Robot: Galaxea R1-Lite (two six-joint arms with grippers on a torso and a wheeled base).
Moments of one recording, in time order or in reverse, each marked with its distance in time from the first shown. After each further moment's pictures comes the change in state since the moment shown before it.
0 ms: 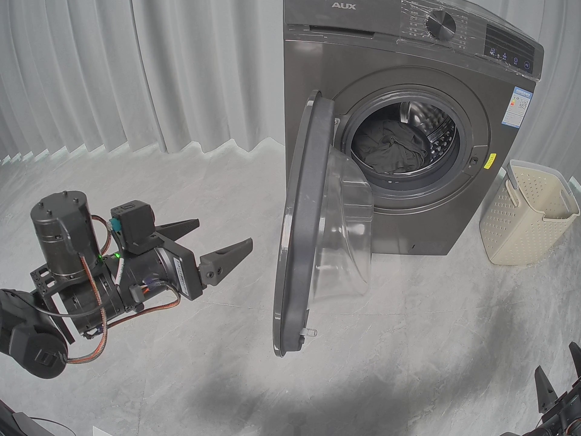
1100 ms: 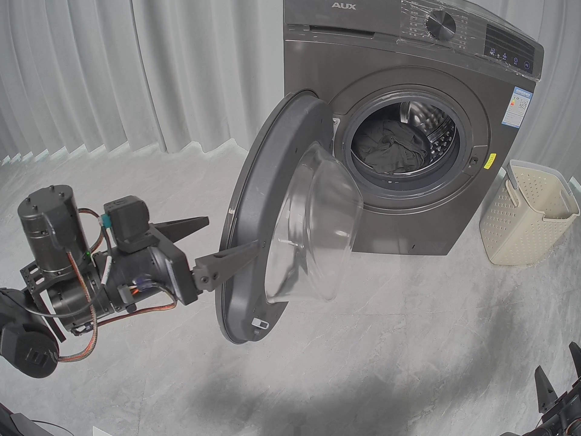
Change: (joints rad) left arm 0.007 -0.042 -0.005 0.014 -0.145 -0.017; right arm 0.000 0.000 0.000 0.000 0.000 0.000
